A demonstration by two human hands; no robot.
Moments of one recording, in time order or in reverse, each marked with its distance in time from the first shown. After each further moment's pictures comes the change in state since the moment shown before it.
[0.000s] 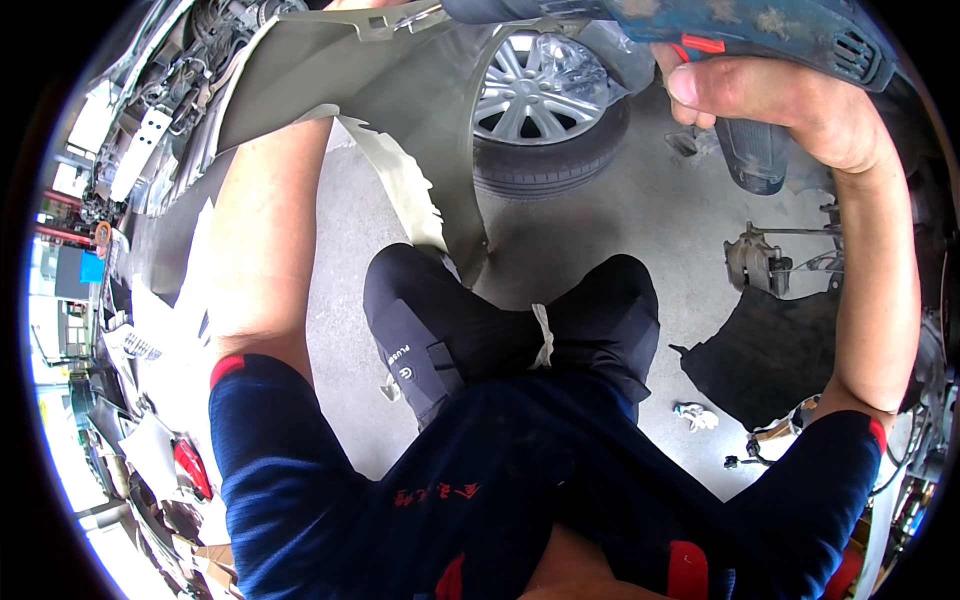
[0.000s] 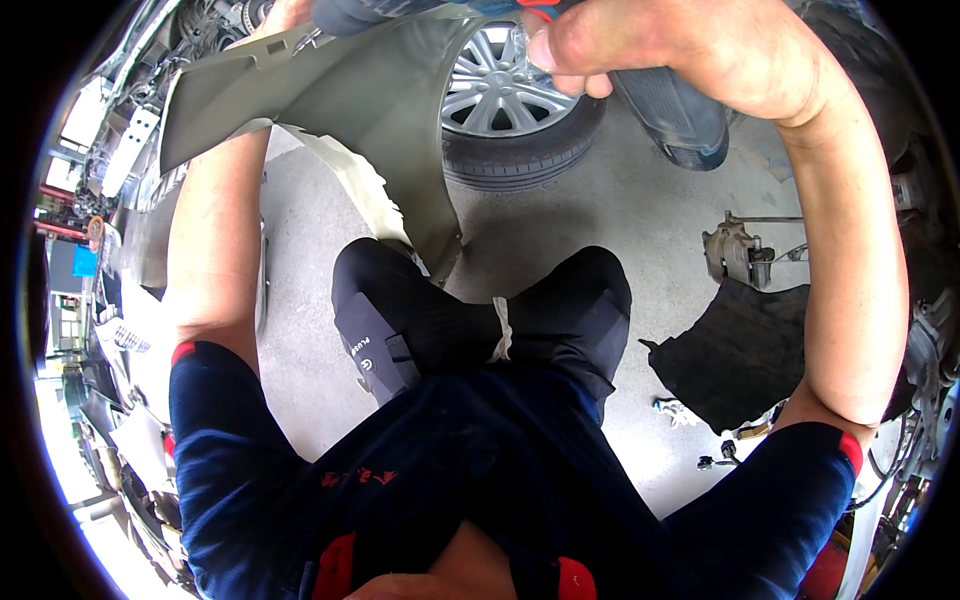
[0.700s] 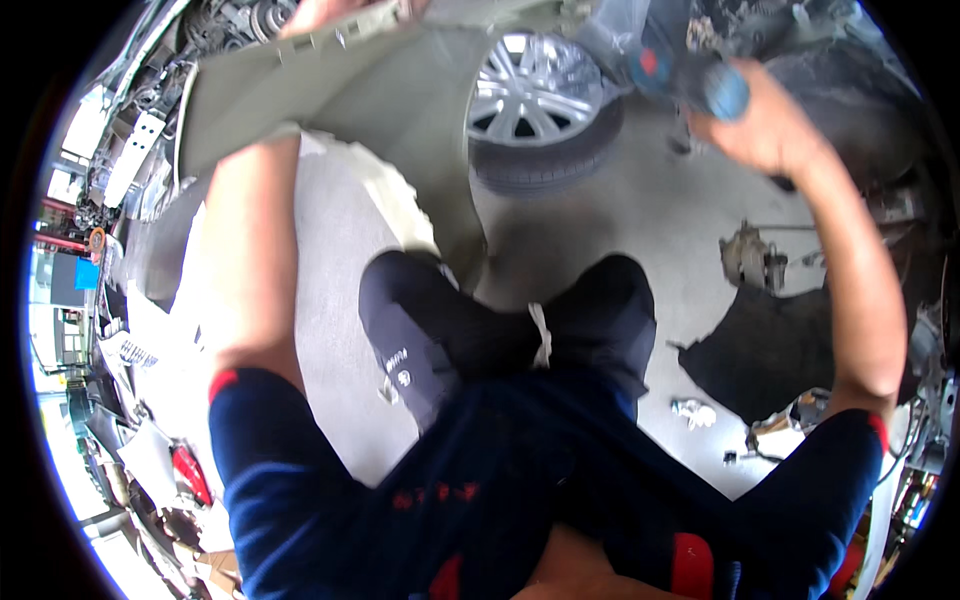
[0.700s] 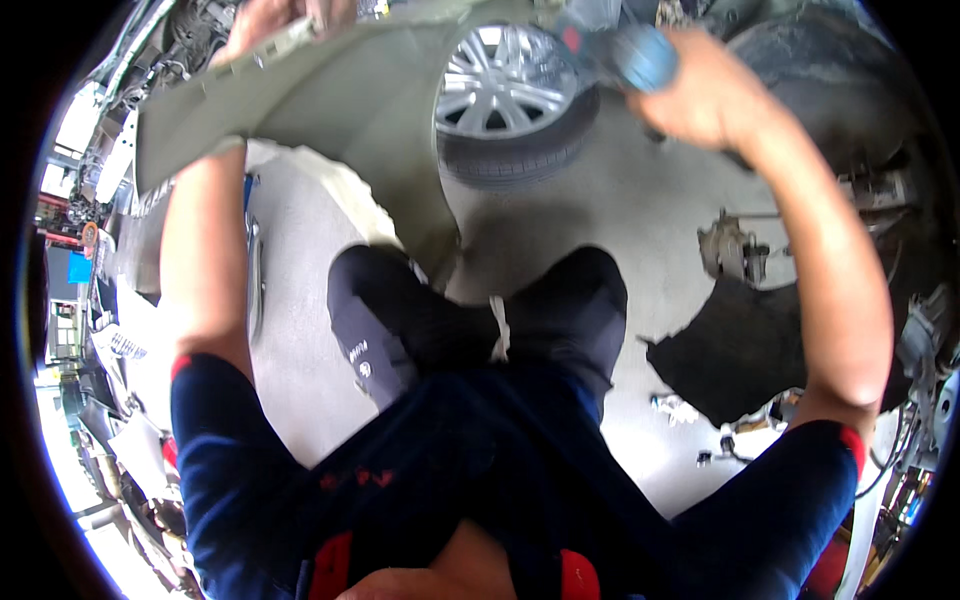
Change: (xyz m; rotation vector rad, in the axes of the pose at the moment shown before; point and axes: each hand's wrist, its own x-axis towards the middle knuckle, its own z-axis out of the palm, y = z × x) left_hand -0.008 0.006 -0.023 0.069 -0.159 0.135; right_hand 0.004 0.089 -0.018 -0.735 0.162 0.333
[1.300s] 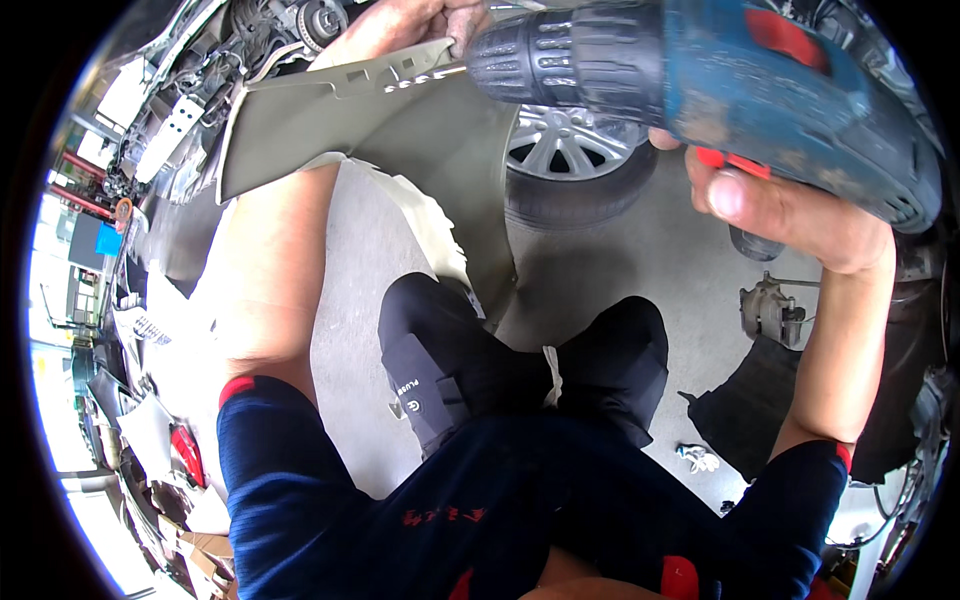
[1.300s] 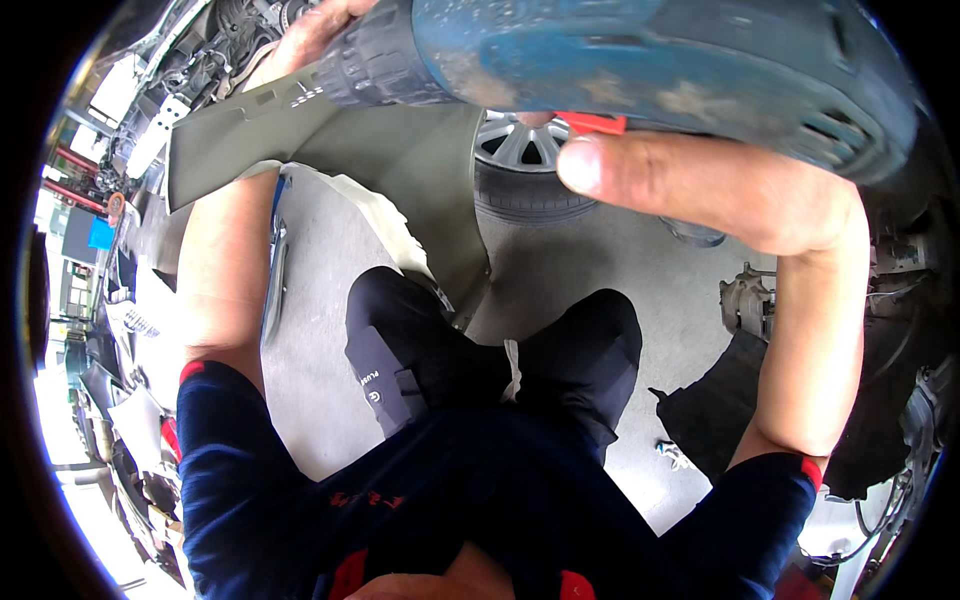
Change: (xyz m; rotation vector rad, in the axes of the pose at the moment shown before) left_hand -0.011 0.001 0.000 0.472 -0.113 0.245; right_hand -0.015 -0.054 -0.006 0.629 0.041 -0.578
